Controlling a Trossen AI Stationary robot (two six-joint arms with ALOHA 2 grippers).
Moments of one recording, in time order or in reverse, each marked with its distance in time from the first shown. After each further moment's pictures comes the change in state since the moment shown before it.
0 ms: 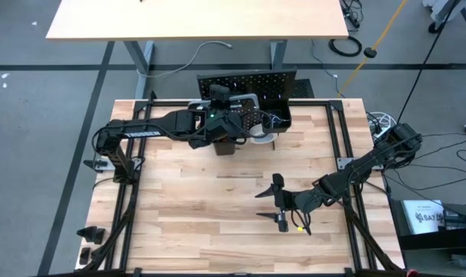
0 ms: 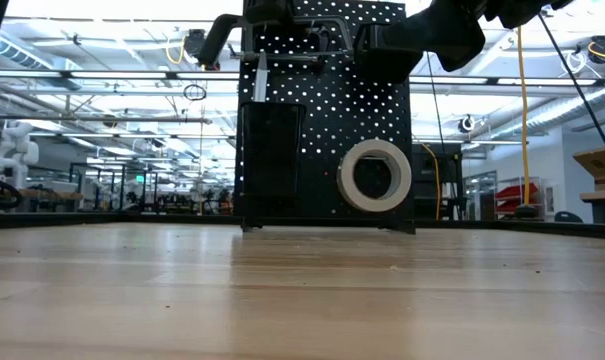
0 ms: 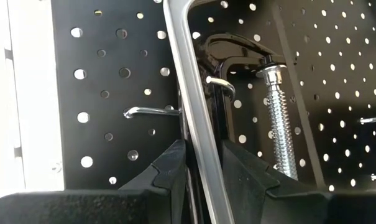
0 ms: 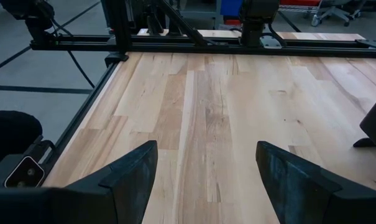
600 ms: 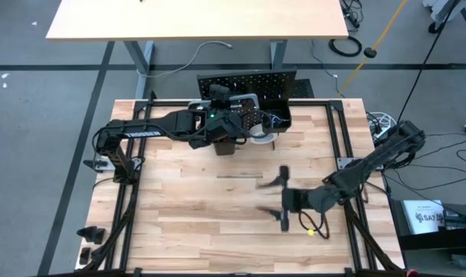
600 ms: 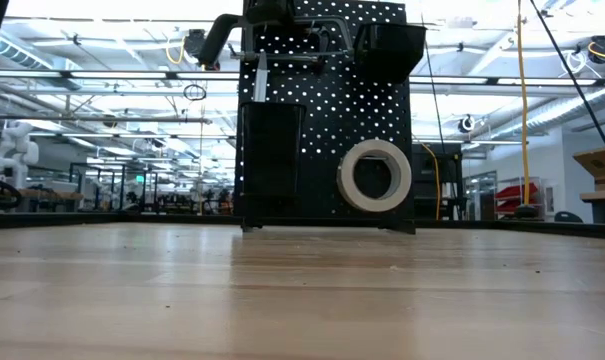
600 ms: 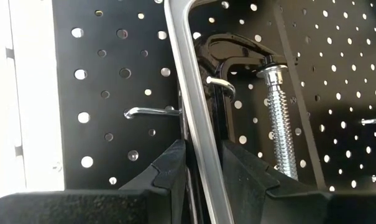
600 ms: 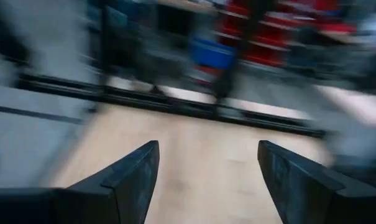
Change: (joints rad) left arm 0.000 0.002 -0.002 0.006 -0.004 -0.001; right arm 0.048 -0.070 0.255 -0.162 0.180 -0.249
